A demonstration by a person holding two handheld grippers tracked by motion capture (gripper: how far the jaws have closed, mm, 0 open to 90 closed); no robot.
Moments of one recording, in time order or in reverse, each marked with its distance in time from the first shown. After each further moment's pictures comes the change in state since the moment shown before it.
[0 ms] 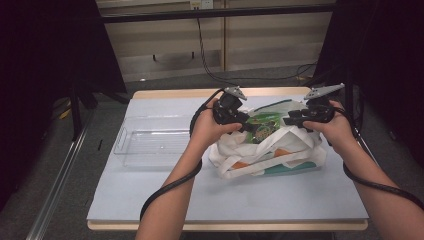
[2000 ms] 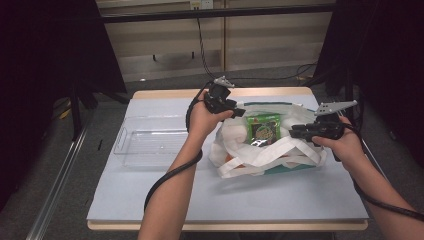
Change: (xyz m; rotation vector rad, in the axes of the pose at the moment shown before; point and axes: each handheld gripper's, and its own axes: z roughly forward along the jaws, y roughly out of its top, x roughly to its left) left arm 0.045 -0.008 -0.005 -0.064 0.178 -0.074; right arm 0.016 -0.039 -0.019 -0.058 0.070 -0.007
